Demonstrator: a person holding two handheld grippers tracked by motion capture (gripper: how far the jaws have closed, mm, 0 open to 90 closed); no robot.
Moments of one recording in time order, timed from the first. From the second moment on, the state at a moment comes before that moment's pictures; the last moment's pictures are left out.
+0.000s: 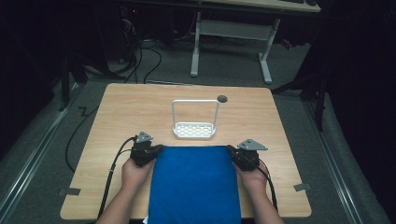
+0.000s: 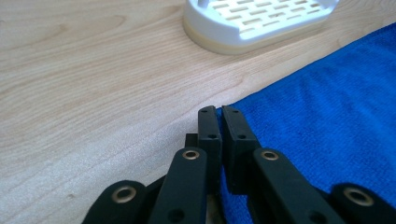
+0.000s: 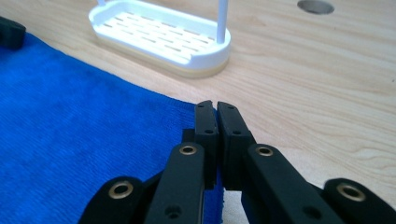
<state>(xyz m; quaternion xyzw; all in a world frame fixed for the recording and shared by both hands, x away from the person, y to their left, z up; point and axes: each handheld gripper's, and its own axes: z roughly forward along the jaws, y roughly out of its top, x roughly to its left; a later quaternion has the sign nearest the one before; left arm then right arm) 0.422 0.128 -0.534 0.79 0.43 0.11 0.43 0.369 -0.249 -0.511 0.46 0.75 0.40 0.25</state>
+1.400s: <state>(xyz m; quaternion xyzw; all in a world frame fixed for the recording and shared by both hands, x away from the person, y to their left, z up) 0.364 0.140 -0.439 0.72 0.35 0.19 0.57 0.323 -0.252 -0.436 0.40 0.68 0.52 0.32</state>
